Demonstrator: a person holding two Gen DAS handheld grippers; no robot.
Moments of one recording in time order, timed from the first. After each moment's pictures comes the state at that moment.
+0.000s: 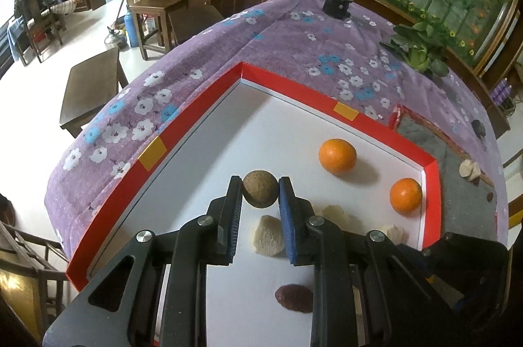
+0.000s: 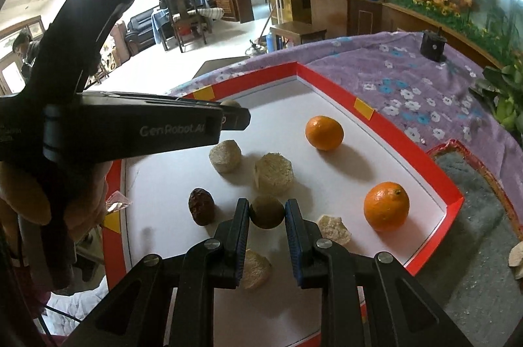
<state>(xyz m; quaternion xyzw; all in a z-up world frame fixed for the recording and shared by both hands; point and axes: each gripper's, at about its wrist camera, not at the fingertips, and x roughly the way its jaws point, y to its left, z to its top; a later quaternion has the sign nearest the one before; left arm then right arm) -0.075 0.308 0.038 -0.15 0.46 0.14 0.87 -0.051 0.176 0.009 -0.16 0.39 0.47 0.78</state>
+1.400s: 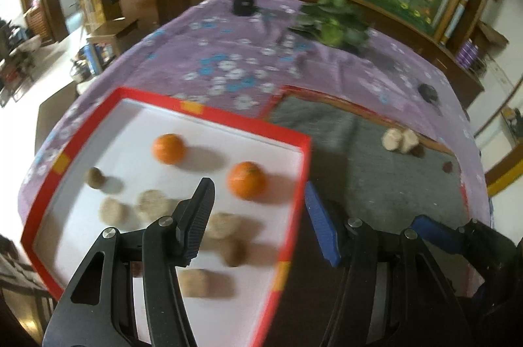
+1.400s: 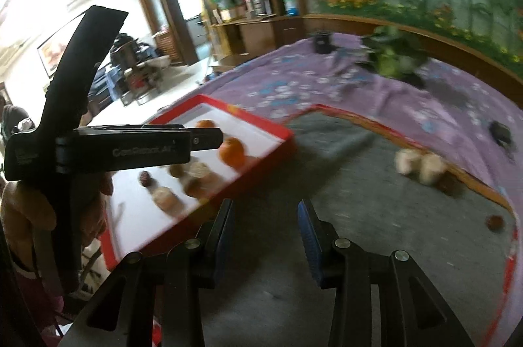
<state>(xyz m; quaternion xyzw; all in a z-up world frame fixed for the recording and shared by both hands) -0.051 0.157 0.072 -0.10 0.45 0.06 0.89 -0.056 -0.015 0.047 -0.05 0.36 0.36 0.86</state>
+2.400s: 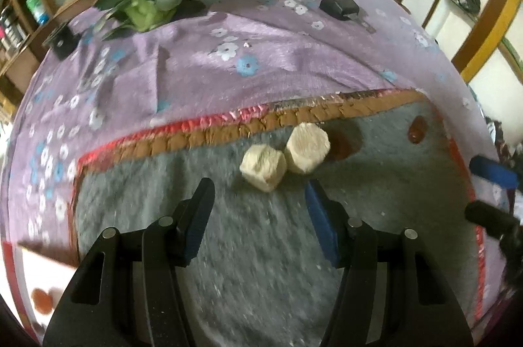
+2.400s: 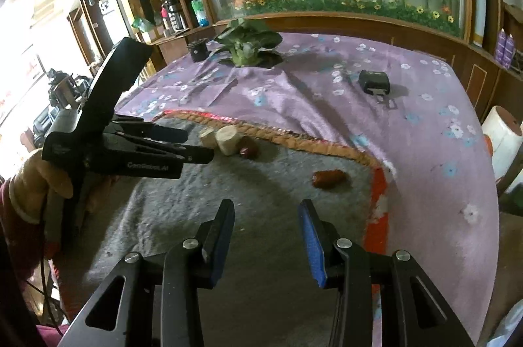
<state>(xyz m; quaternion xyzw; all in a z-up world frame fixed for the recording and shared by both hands) 0.085 0.005 0.017 0.08 0.51 -0.14 0.84 0.005 -0.184 0.031 -0.01 0.38 0.23 0.90</state>
